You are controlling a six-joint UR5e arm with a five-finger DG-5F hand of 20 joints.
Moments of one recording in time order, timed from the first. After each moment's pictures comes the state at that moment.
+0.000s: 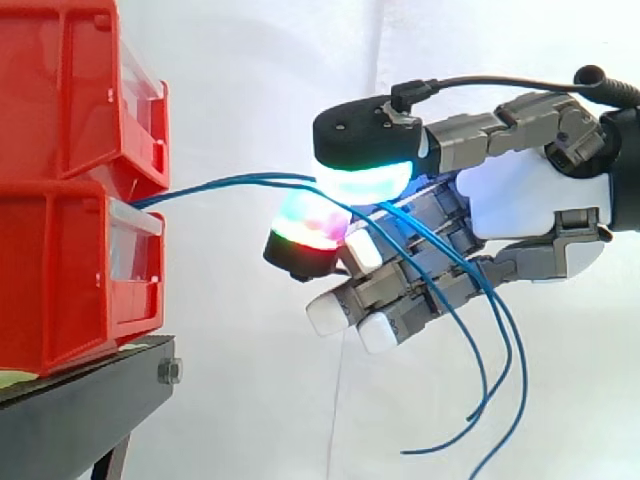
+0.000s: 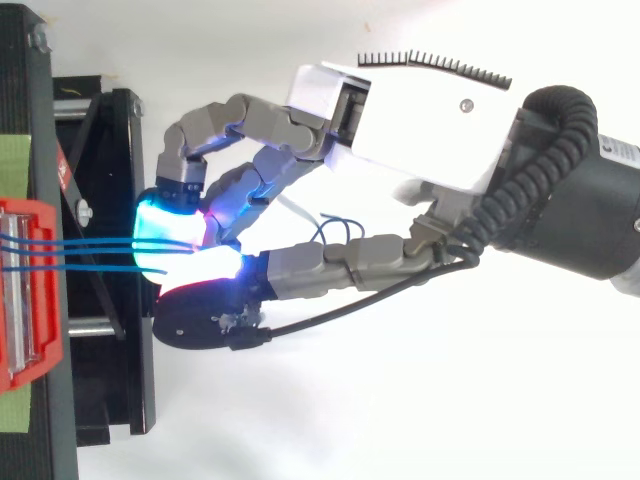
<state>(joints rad) 0.18 -2.26 -1.10 -2.97 -1.08 -0.20</state>
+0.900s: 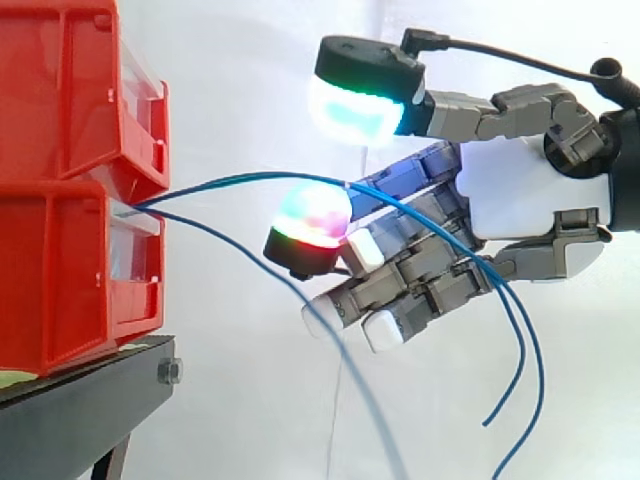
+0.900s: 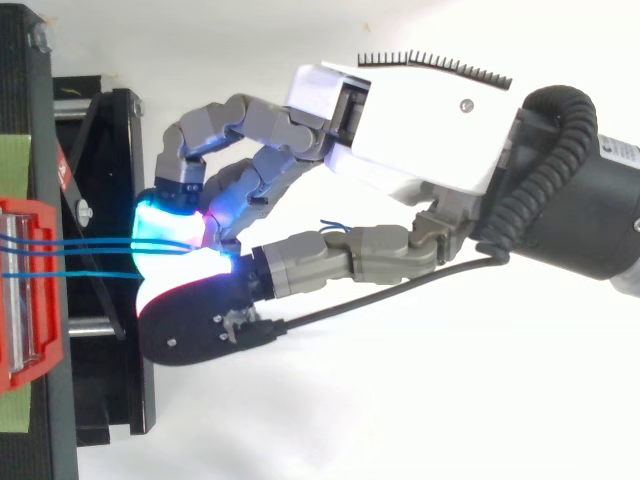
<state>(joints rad) 0.18 -2.26 -1.10 -2.96 -1.08 -0.20</state>
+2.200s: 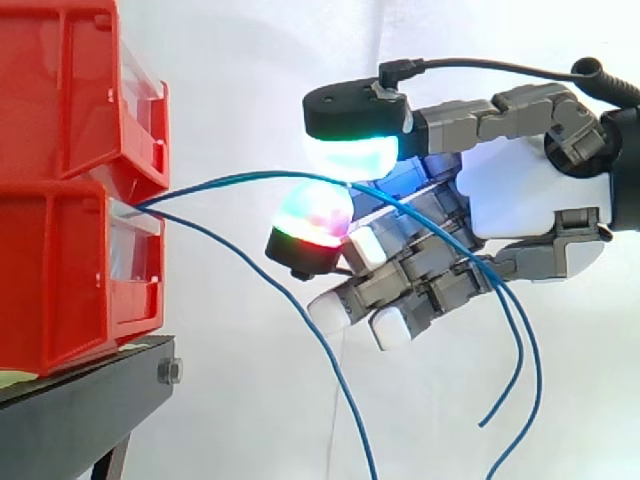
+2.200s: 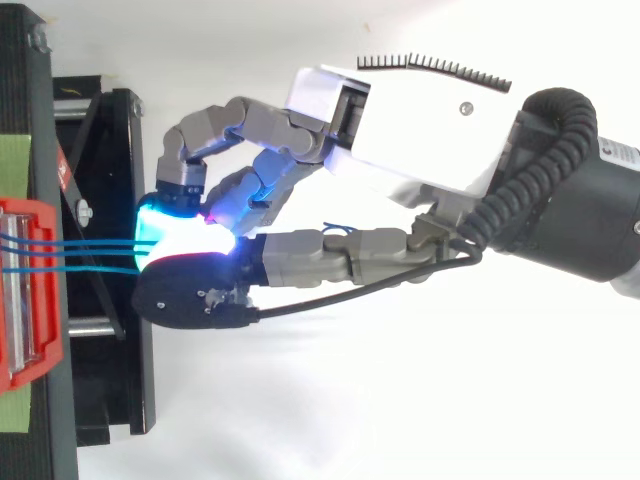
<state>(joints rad) 0.18 -2.26 -1.10 -2.96 -1.08 -0.20</state>
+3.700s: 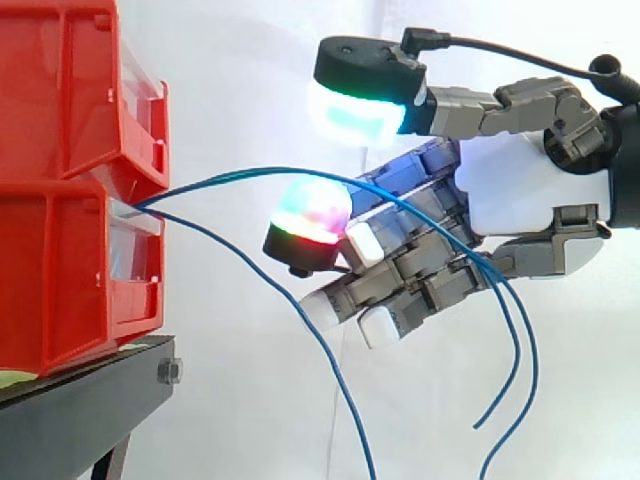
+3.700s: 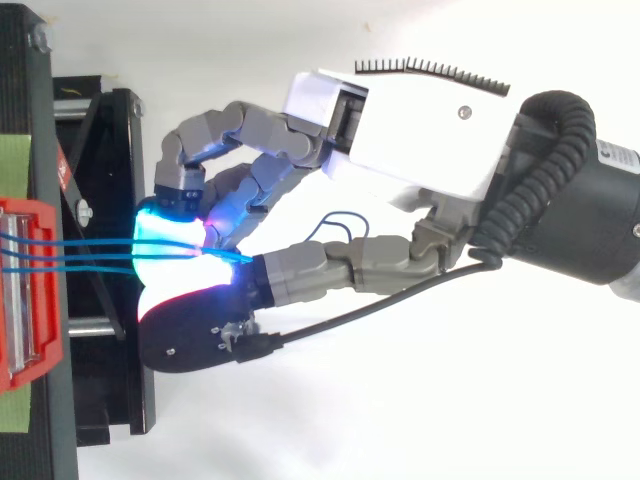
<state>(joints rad) 0.18 -2.26 -1.10 -2.95 -1.09 -0.20</state>
